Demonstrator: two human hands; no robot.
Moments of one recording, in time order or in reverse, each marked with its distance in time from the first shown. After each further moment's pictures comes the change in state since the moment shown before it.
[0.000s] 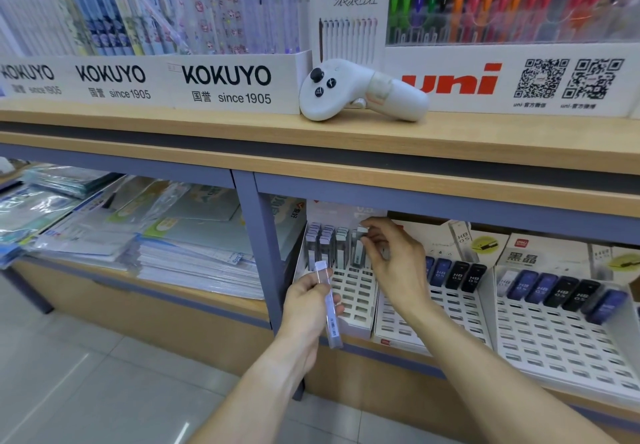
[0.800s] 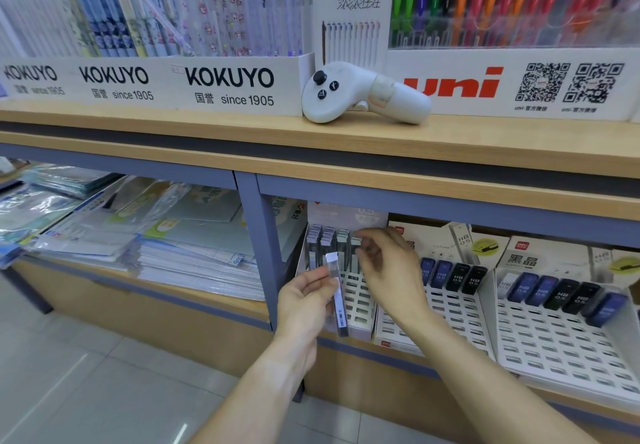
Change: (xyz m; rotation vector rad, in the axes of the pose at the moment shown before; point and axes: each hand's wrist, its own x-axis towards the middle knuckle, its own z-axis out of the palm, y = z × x) left_hand -0.003 0.002 -0.003 -0.087 -0.013 0.053; right_hand -0.007 -0.023 -0.005 -0.074 -0.111 0.065
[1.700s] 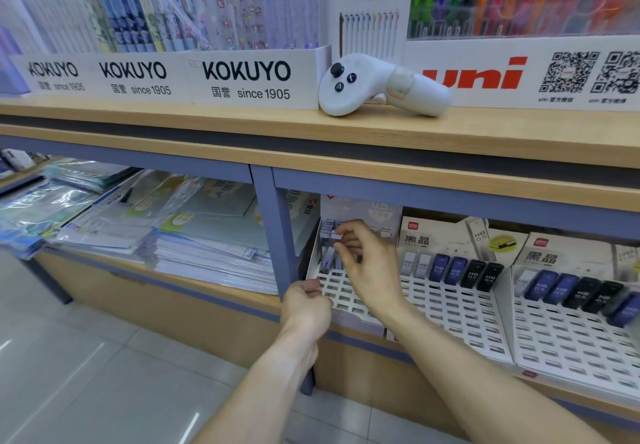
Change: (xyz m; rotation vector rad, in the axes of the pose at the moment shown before) left_hand 0.018 -0.013 -0.021 0.411 0.194 -0.066; right_hand 0.003 -0.018 0.047 0.215 0.007 -0.054
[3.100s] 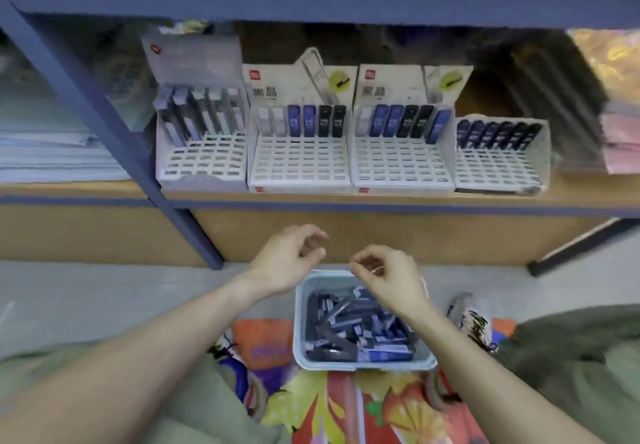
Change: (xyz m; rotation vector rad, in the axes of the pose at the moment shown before) left_hand -0.121 -0.108 0.088 0.829 -0.765 0.622; right_hand -0.278 0.057 -0.206 -0.217 -0.245 0.660
